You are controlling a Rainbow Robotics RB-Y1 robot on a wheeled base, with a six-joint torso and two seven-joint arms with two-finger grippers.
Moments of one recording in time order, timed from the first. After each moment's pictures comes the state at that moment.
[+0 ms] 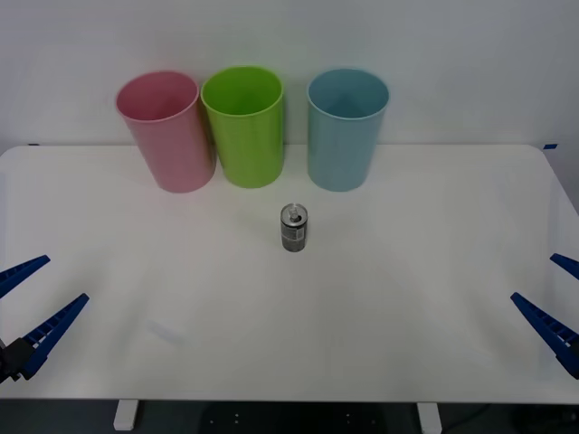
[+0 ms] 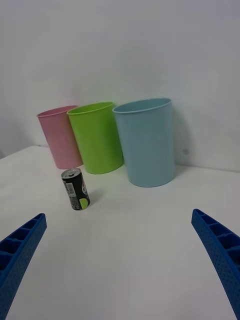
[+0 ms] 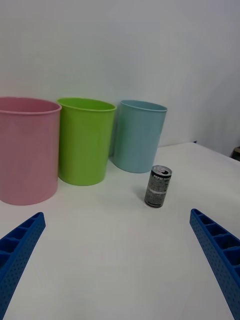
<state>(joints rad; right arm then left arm) 0.35 -0.40 -0.52 -1.66 0.96 -1.22 0.00 0.35 0.40 0.52 -1.66 -0.96 -1.22 0.00</state>
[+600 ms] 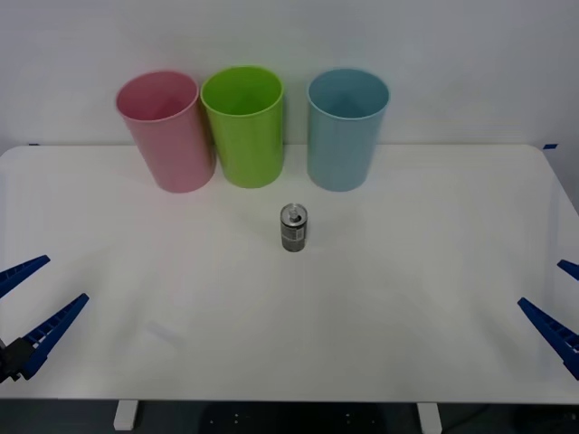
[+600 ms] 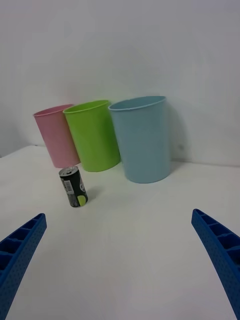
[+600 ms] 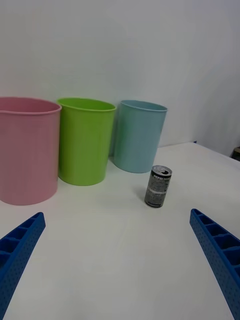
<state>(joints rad) 0.38 -0.42 -0.52 -1.66 0.93 -1.21 0.01 0.35 0.40 0.52 -1.66 -0.96 -1.22 0.00</state>
